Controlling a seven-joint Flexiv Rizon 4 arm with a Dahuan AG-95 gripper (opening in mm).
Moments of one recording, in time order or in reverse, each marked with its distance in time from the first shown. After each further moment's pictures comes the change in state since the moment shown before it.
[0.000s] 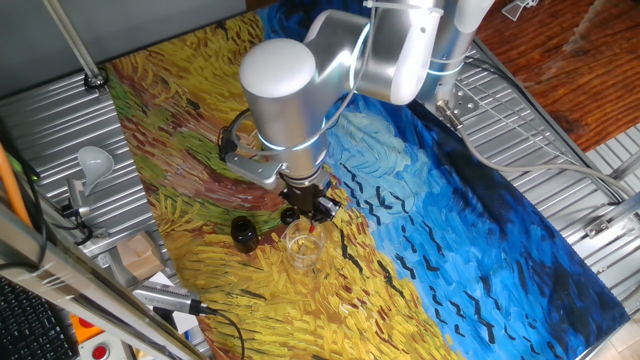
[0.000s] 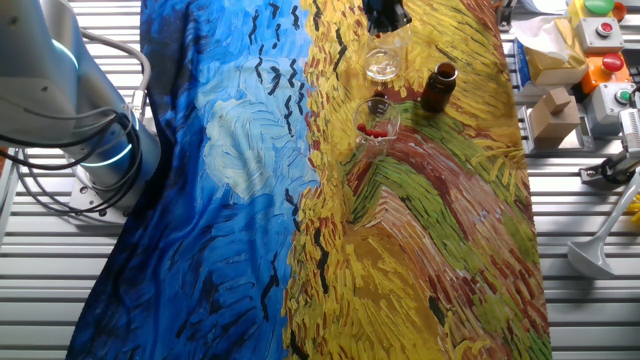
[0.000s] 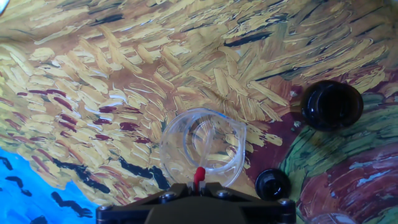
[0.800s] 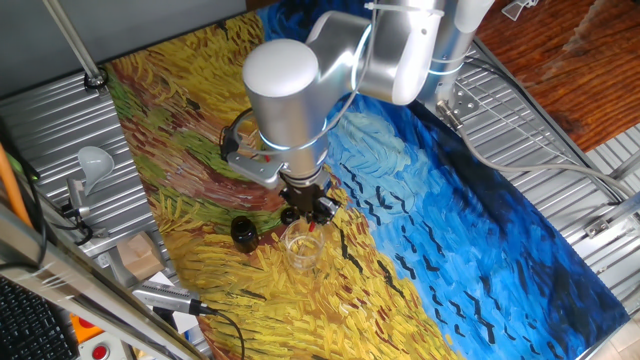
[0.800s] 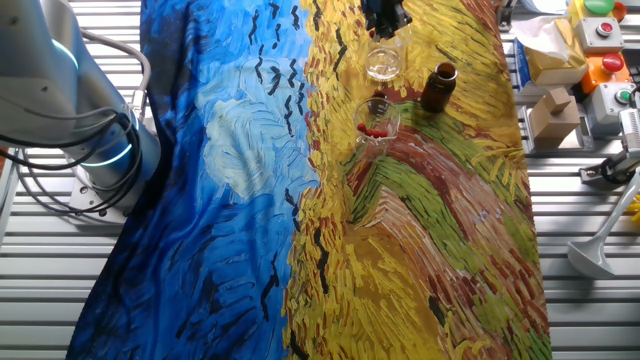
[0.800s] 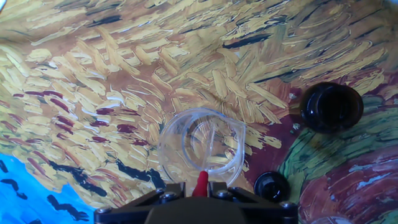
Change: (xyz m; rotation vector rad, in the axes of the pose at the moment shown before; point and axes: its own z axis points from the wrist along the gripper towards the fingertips) arm 0.000 0.000 0.000 0.004 -0.011 -0.001
